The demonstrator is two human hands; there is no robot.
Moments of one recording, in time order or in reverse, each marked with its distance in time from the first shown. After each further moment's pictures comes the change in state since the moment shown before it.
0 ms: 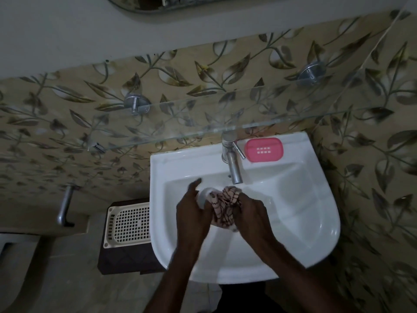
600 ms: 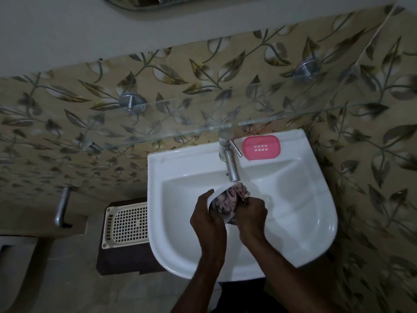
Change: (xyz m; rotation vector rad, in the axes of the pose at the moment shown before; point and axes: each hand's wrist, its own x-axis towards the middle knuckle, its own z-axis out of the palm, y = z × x) left_hand -0.035 0.019 0.044 -0.234 0.274 -0.091; right_hand 0.008 0.011 0.023 0.411 0.204 0.530
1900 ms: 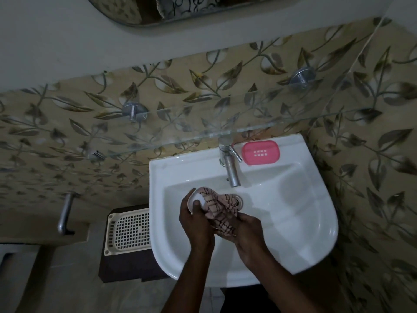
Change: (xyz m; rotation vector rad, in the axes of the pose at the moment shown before) left_hand 0.031 -0.019 -0.002 -0.343 0.069 -0.385; right_hand -0.033 0.006 -0.008 0.659 -0.401 0.305
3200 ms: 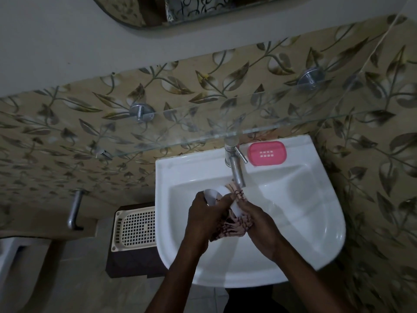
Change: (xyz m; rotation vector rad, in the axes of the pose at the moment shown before) left_hand -0.002 0.054 -0.009 0.353 -0.483 -0.187; right_hand 0.001 -0.046 -0.017 -0.193 -0.382 -0.007
